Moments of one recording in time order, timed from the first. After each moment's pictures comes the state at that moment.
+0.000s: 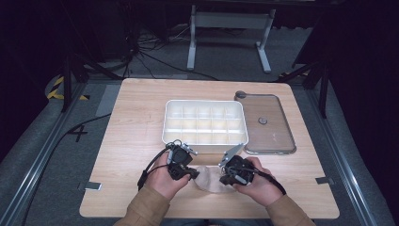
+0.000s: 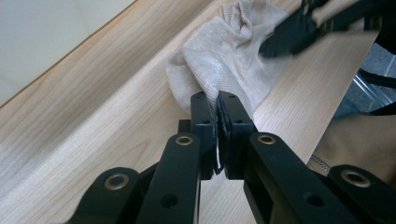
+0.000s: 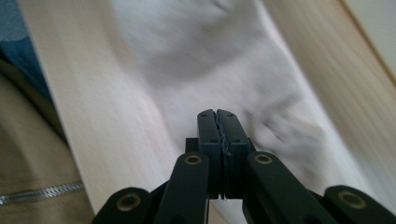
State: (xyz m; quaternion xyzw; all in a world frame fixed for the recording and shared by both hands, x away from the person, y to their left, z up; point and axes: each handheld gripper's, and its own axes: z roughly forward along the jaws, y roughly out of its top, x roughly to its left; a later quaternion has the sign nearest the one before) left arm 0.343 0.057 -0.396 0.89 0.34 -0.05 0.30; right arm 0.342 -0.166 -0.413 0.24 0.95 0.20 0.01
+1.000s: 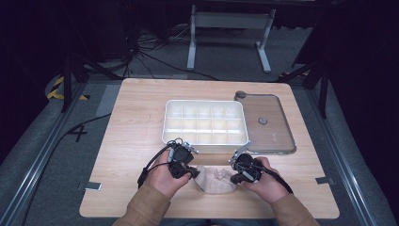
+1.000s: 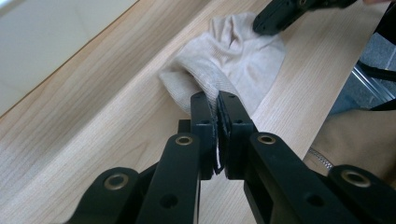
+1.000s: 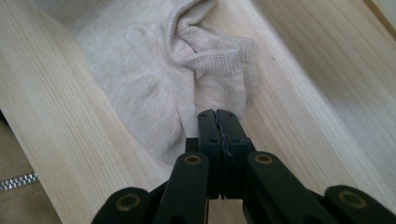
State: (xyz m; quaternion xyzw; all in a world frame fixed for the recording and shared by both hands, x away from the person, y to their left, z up) left arm 0.344 0.054 -0.389 0.90 0.33 -0.05 0.29; right arm 0.353 -0.192 -0.431 0.30 0.94 0.17 0.00
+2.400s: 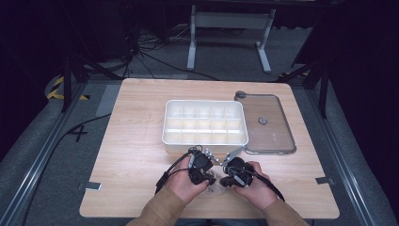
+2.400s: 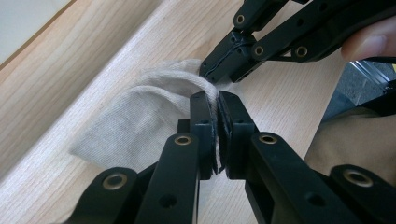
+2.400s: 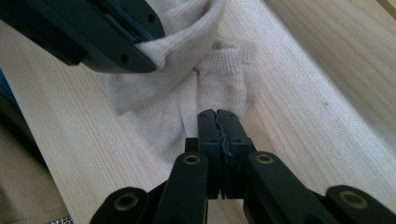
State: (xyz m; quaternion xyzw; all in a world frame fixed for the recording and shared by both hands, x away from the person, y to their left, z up) left arm 0.339 0.002 -0.411 0.91 0.29 -0.06 0.28; right arm 0.342 -0.169 -0.436 0.31 0.93 0.21 0.00
